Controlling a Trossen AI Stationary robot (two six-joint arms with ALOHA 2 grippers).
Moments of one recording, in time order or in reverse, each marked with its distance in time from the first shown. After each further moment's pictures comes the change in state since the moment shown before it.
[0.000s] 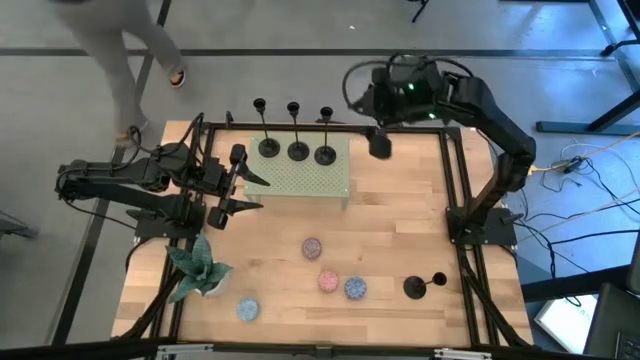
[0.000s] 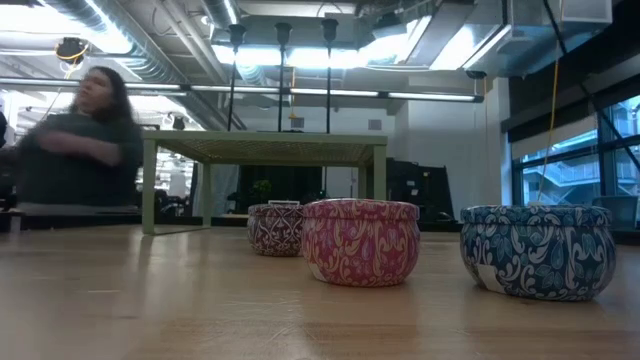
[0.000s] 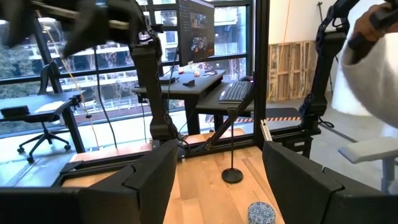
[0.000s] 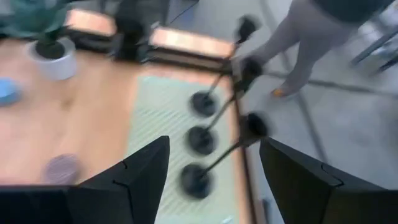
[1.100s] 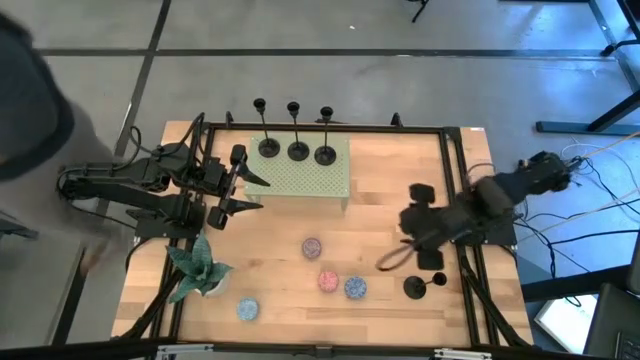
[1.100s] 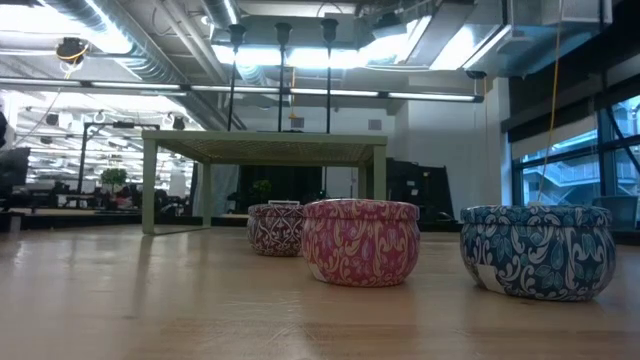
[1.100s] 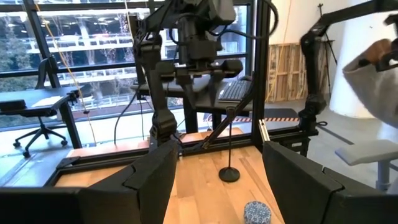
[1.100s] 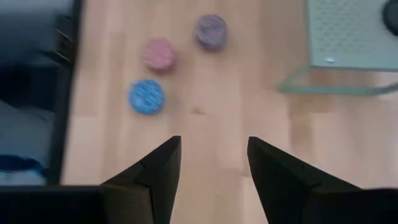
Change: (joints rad) left arm 0.000 0.000 0.000 -0.006 0.000 -0.026; right arm 0.765 -0.369 -0.744 -0.093 0.278 0.788
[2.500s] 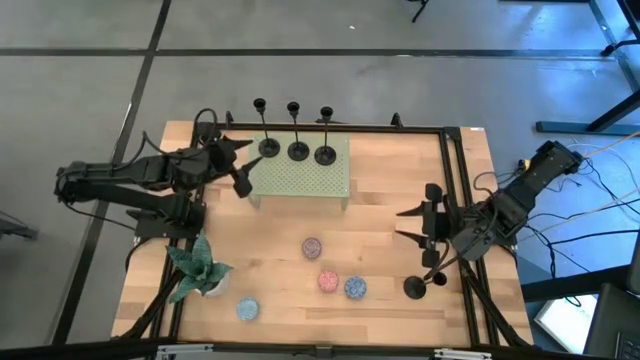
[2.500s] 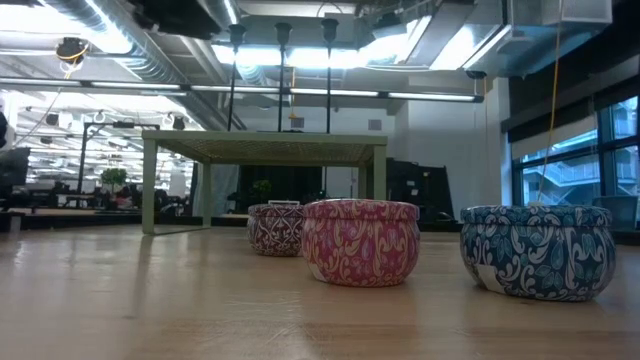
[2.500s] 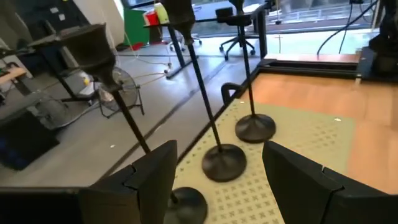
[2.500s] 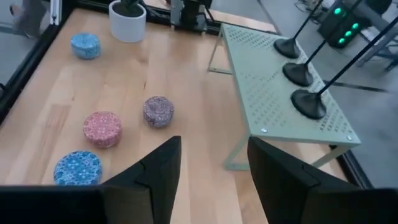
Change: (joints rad) left arm 0.051 0.002 0.000 -0.322 -0.816 -0.009; right arm 0.167 -0.322 -0.541 0.562 0.496 -0.161
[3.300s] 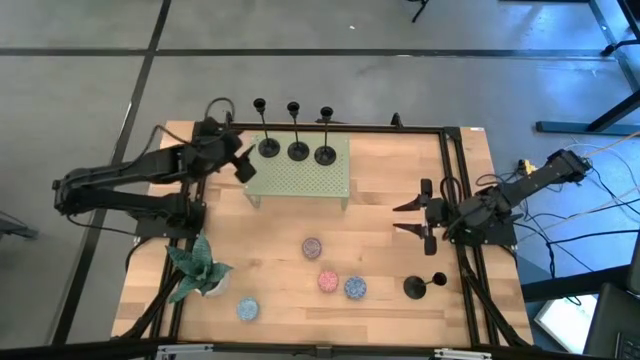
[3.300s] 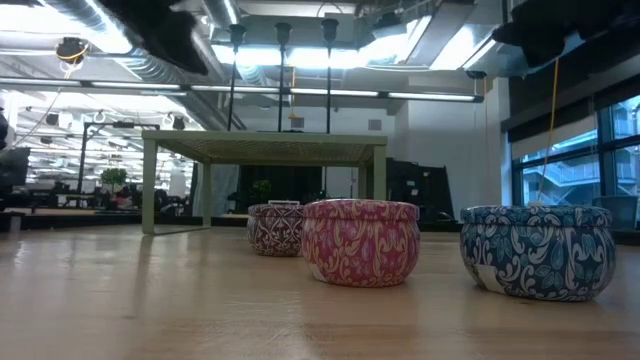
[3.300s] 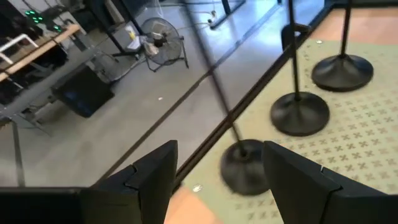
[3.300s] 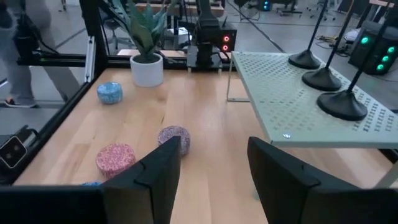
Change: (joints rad) left arm 0.207 0.038 0.012 -0.174 -0.022 0.007; right arm -0.205 -0.374 -0.539 0.606 -0.258 -0.168
